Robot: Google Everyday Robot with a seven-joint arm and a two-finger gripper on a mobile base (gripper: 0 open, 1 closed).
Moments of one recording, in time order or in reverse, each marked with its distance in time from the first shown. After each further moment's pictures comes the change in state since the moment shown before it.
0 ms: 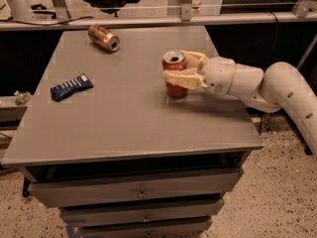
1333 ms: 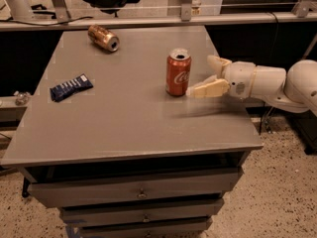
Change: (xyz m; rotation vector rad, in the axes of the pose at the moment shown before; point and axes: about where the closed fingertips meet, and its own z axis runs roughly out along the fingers) arm 0.028 -0.021 -0.052 0.075 0.165 0.232
